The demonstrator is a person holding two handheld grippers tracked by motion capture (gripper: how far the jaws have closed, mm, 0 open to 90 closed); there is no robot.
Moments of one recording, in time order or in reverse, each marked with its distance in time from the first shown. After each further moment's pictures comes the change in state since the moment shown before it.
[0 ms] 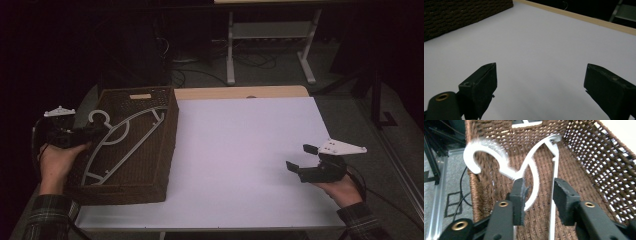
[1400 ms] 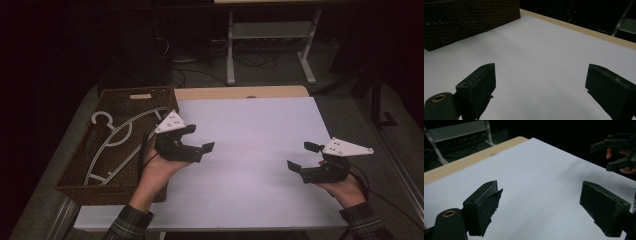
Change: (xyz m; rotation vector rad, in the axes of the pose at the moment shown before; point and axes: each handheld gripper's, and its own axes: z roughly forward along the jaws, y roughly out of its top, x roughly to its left) left arm -0.261 0.017 0.066 -0.168 -0.449 0.306; right arm 0.003 0.006 -0.010 -0.073 0.042 -0.037
